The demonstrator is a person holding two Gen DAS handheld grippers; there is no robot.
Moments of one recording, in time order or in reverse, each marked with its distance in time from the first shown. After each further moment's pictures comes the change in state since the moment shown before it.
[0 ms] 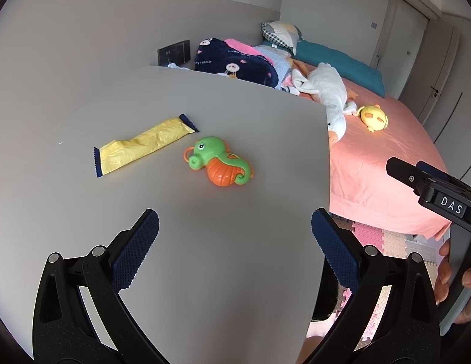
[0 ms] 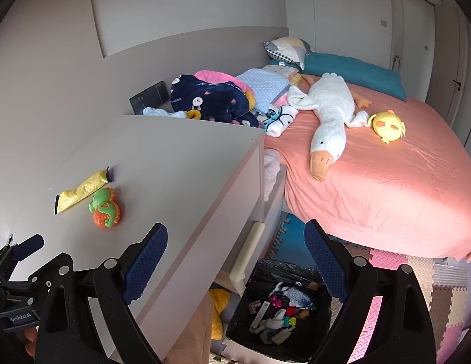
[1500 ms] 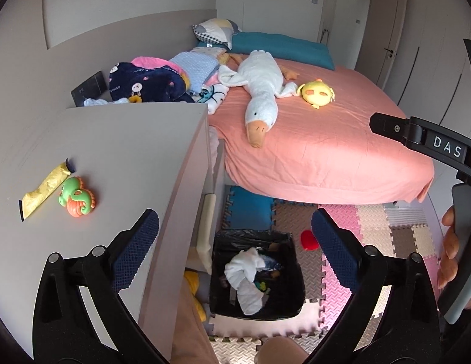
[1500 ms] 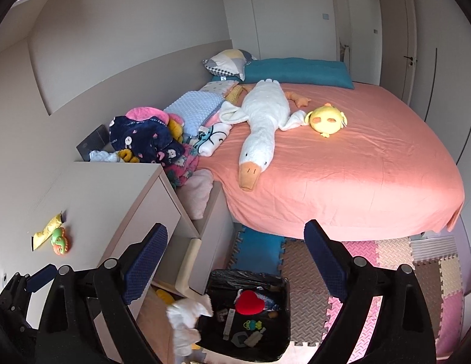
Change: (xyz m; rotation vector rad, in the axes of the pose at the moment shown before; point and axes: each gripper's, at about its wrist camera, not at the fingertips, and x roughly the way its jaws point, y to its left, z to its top) left arm 0.006 -0.183 0.012 0.218 0.006 -0.130; right arm -0.072 -0.163 0.008 0.185 -0.068 -0.139
